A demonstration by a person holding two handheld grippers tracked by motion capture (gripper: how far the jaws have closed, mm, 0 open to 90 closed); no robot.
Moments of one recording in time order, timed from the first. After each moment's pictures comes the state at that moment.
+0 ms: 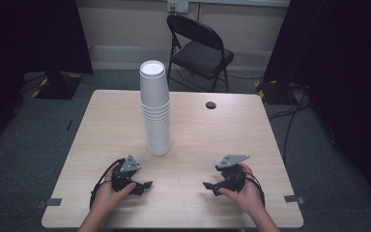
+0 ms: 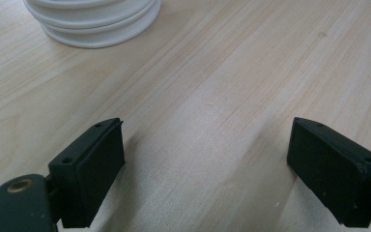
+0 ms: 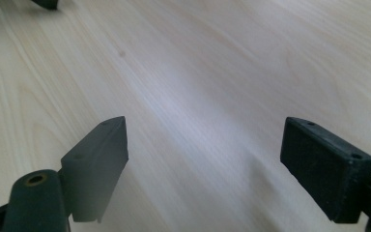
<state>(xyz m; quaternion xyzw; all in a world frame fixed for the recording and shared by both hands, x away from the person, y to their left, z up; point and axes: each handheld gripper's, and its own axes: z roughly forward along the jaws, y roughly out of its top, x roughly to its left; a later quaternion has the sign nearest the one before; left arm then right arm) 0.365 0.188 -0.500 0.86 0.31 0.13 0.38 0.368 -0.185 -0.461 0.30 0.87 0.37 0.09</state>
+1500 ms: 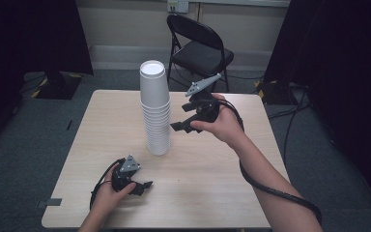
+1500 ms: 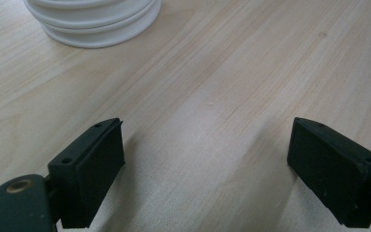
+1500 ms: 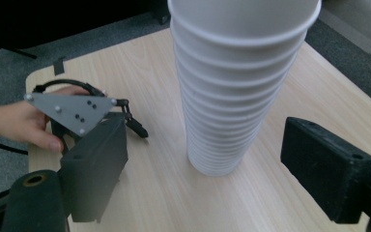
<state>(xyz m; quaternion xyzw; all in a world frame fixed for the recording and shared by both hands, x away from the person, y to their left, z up) 0.365 0.188 -0.500 0.86 0.31 0.13 0.38 0.459 -0.085 -0.271 0.19 0.89 0.41 0.07</state>
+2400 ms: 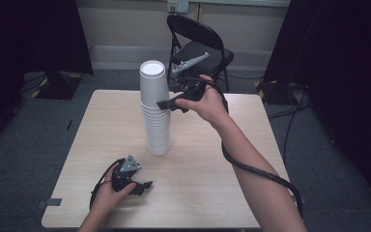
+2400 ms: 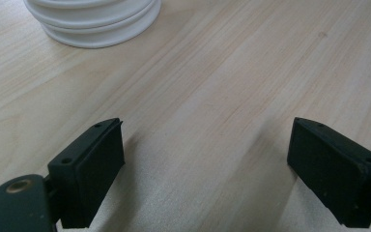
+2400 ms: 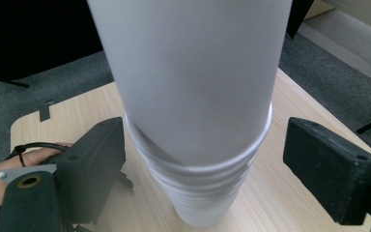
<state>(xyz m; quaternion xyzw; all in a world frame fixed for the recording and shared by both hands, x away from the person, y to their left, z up) 0.365 0.188 -0.500 0.86 0.31 0.13 0.38 0.499 -0.050 -0.249 0.21 0.87 0.44 0.07</state>
